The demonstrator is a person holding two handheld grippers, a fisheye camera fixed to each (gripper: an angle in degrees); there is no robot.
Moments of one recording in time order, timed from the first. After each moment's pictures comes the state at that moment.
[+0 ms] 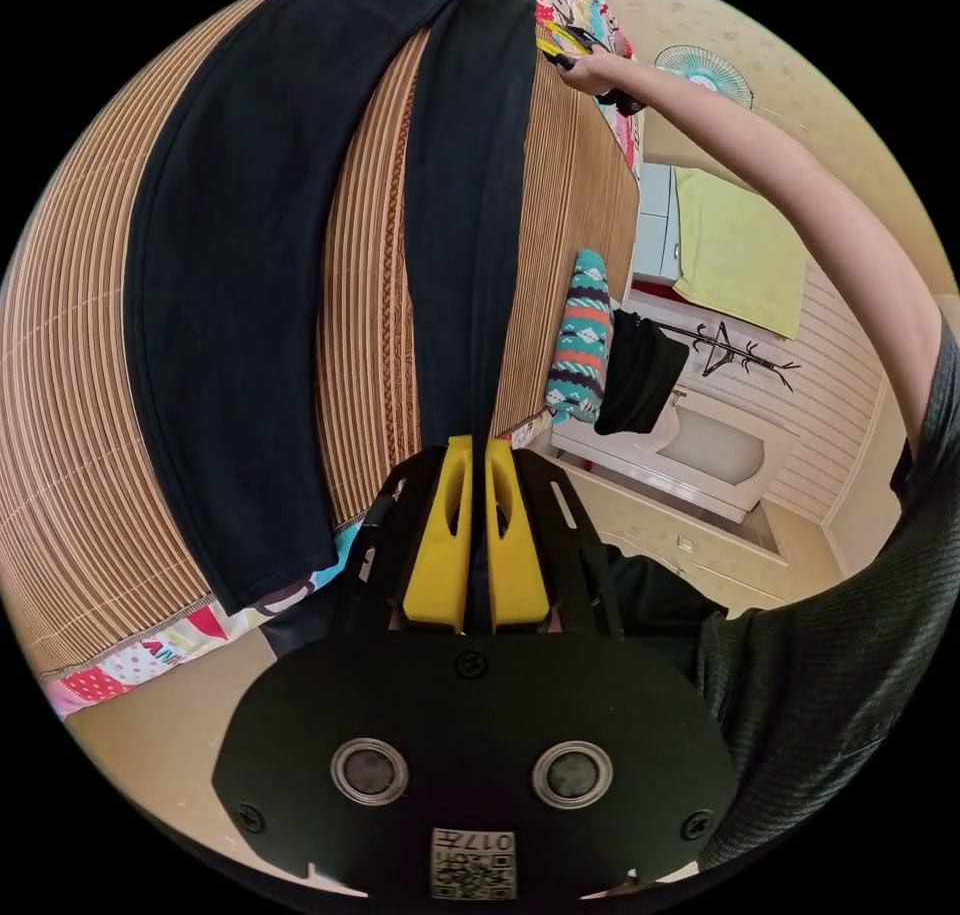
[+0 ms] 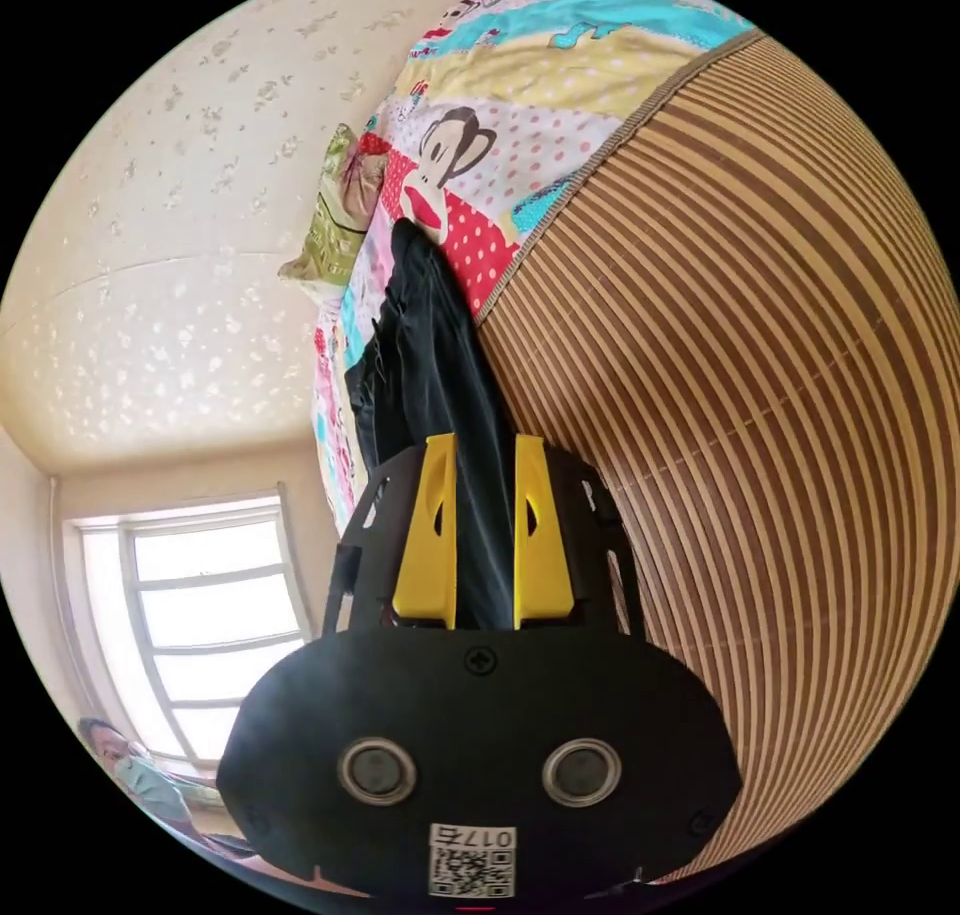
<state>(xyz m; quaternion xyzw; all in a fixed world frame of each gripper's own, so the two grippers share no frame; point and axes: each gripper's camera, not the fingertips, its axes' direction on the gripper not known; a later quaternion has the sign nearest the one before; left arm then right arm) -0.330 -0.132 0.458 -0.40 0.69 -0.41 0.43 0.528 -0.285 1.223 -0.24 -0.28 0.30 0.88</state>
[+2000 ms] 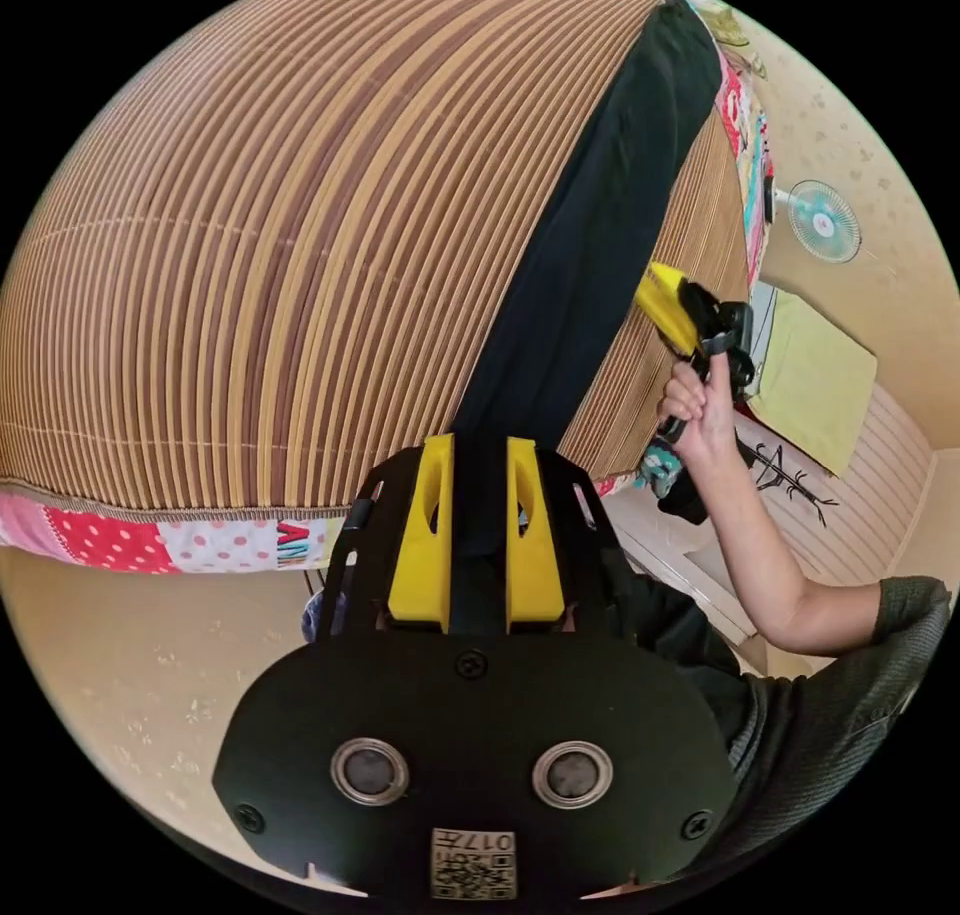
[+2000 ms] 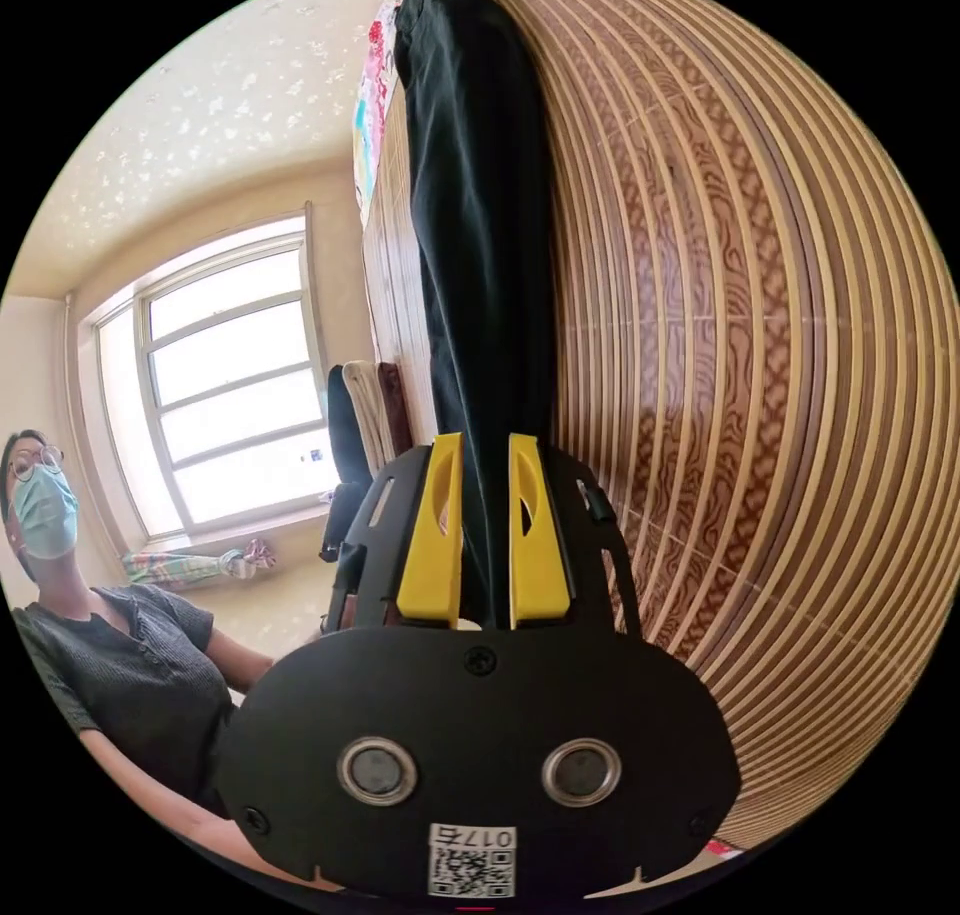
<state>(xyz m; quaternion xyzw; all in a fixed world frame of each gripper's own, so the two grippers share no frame) -0.469 0.009 0.455 -0.49 0.55 -0.51 0.44 0.377 0.120 1.185 -0.49 -0.39 0.09 0.77</state>
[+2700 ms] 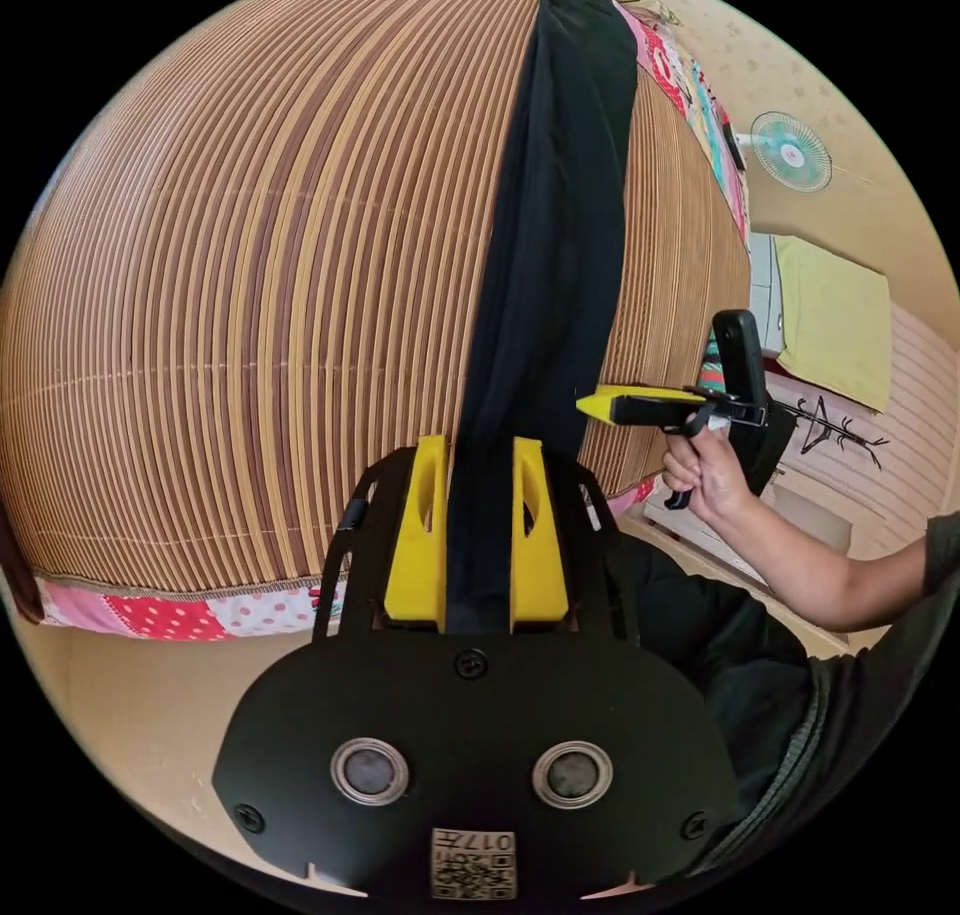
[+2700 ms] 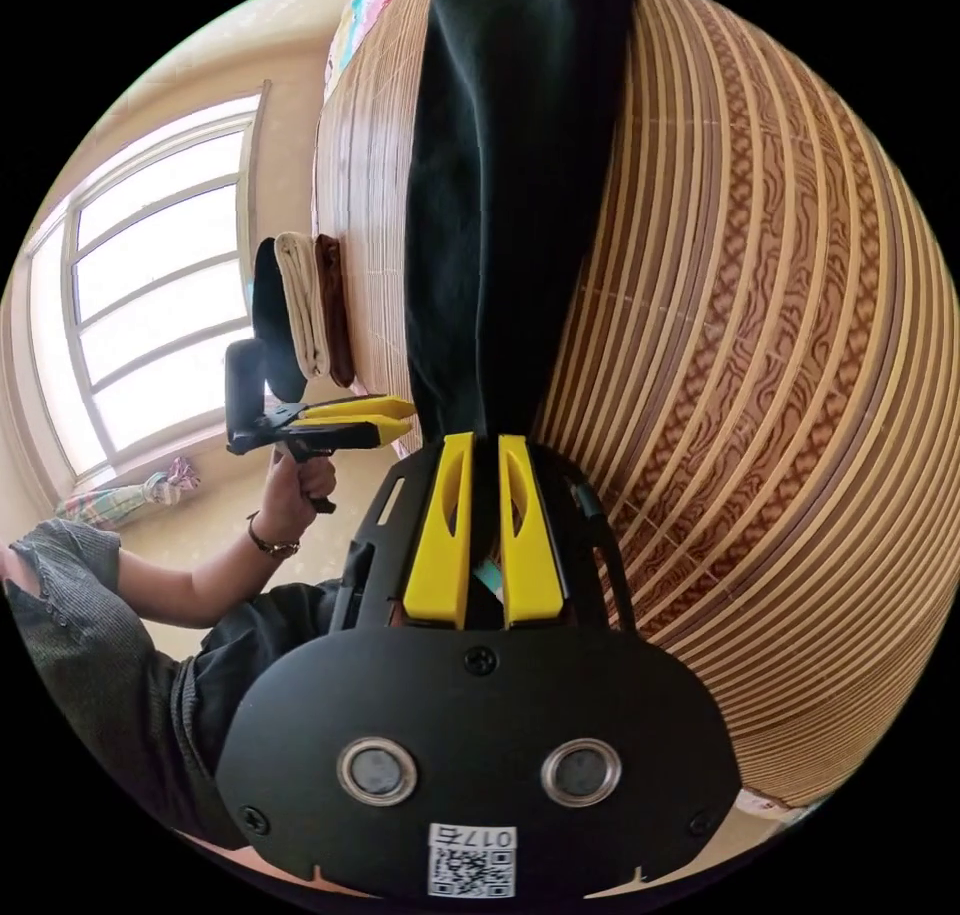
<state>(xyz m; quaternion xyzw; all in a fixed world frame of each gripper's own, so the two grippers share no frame) -0.477 -0.004 0.438 -0.48 0.53 -0.44 0.54 0.356 0.193 1.203 -0.58 -0.33 -0.01 0.74</state>
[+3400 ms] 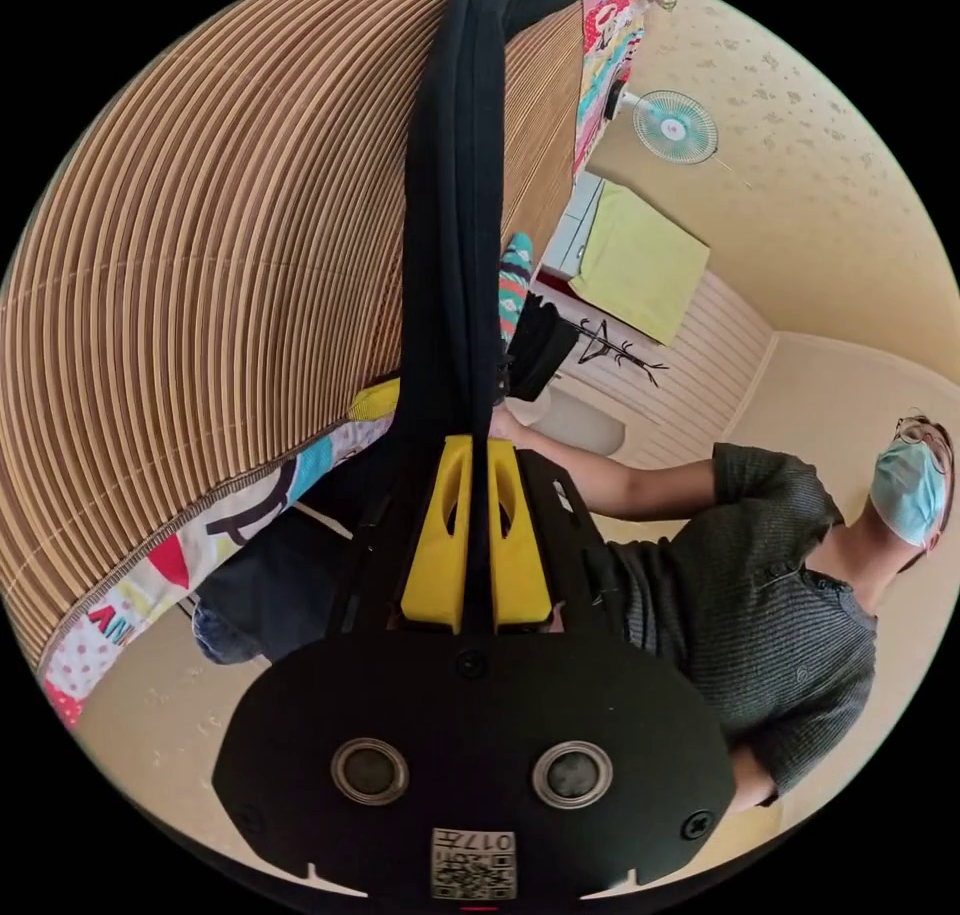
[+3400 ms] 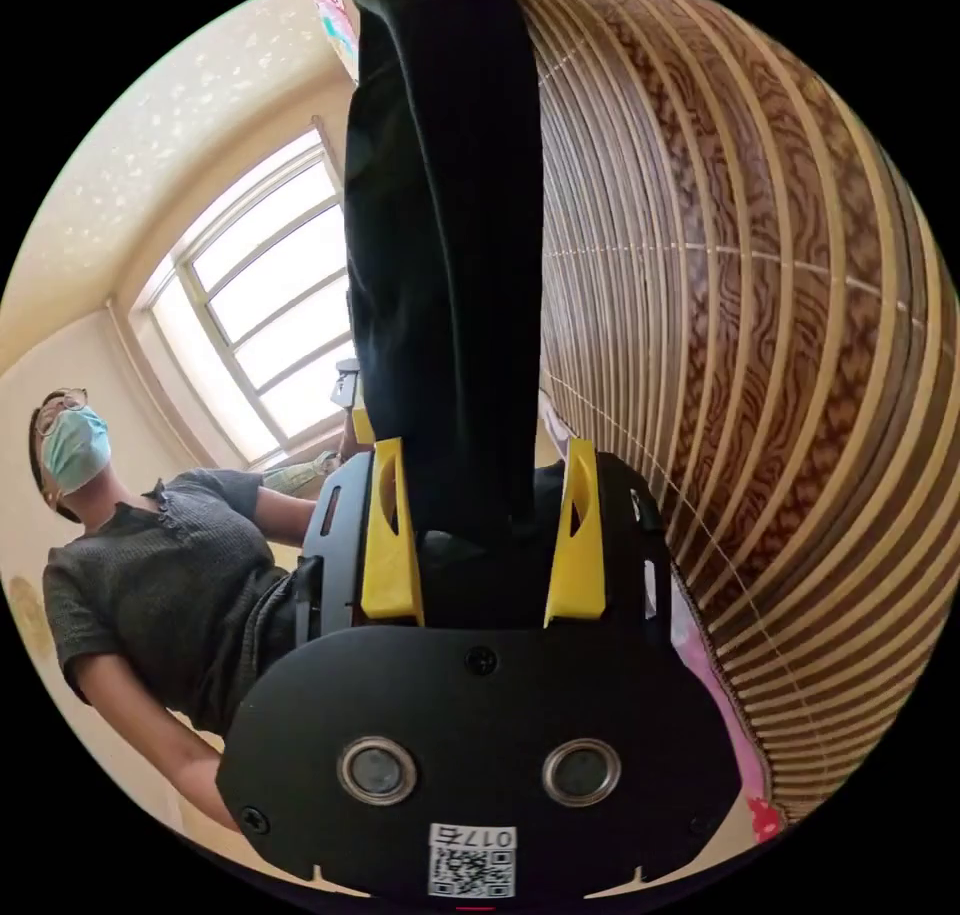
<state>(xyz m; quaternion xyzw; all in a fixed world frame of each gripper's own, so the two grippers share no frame) -0.506 0.027 0.434 -0.34 0.78 -0.47 0.23 0.449 0.243 1.210 -0.59 -0.56 0.16 0.56</state>
